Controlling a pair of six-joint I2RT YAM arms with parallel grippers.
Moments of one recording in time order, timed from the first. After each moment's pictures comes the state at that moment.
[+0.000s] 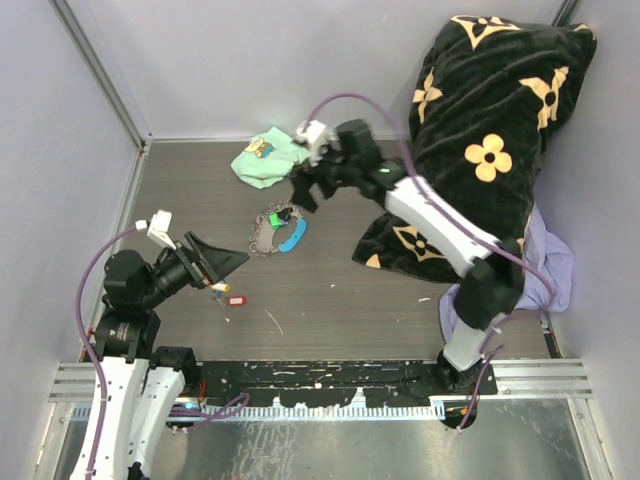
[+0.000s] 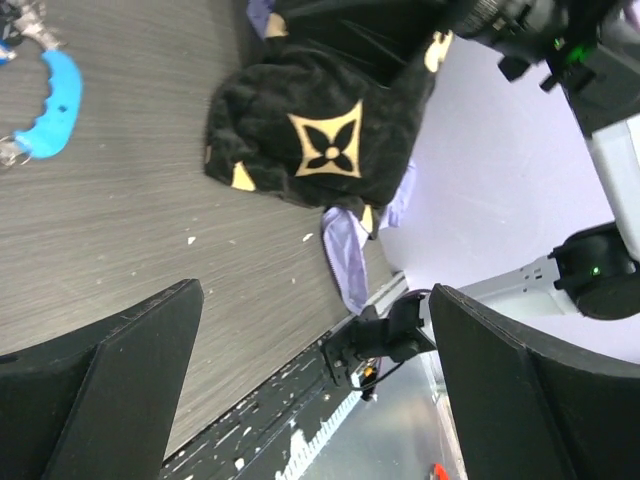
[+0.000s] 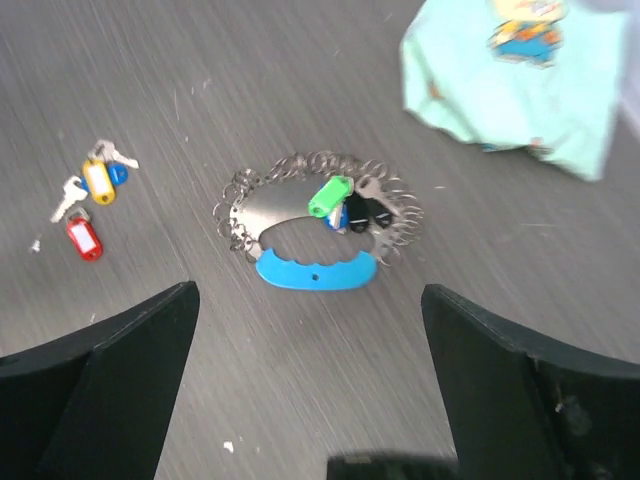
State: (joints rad) left arm -0.06 0.45 0.64 -0.38 0.69 -0.84; right arm 0.63 1.84 1.73 -0.47 -0.38 -0.23
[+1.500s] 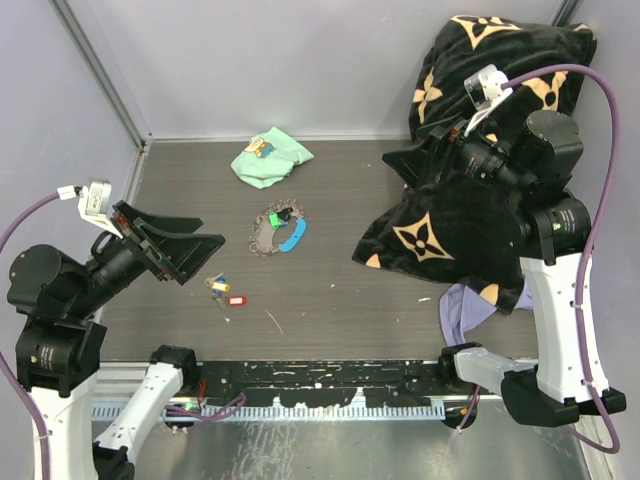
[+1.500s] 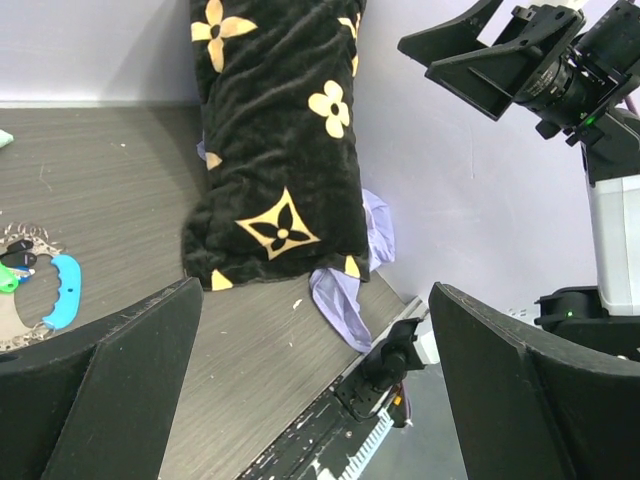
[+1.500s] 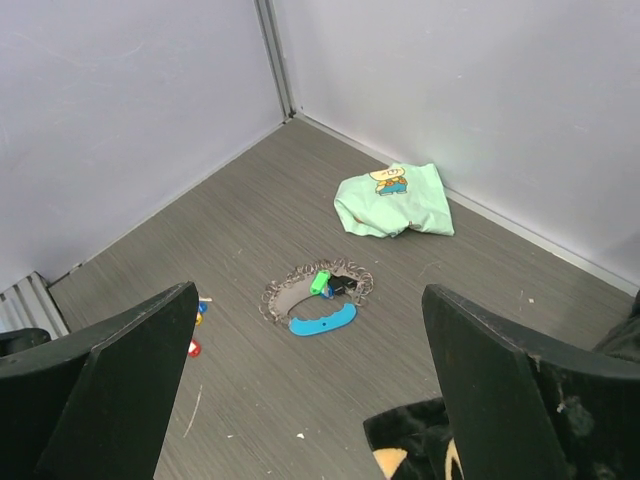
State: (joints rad) left arm -0.16 0.63 1.35 -0.62 0.64 -0.63; right arm 0.19 1.15 1.75 -0.62 -0.62 0.12
